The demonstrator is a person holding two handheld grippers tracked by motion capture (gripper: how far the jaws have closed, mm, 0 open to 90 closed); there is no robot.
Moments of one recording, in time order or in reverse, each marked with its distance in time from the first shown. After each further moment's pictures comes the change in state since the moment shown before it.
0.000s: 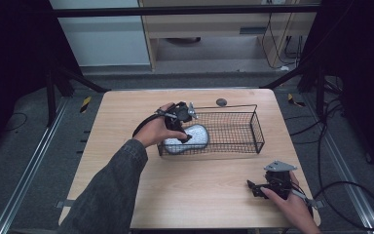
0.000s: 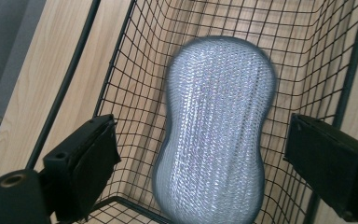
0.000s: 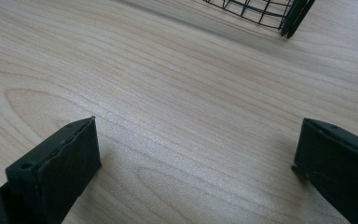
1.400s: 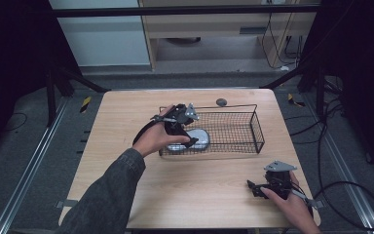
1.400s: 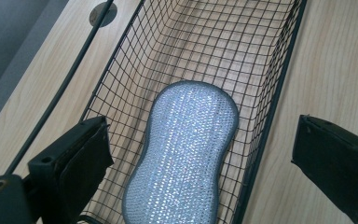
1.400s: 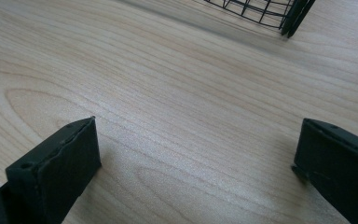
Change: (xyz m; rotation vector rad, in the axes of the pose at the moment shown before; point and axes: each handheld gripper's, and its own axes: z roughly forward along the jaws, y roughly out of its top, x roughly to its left) left arm -0.024 0.001 -0.022 -0.163 -0.022 -0.088; right arm 0.000 0.000 0.000 0.000 0.000 0.000
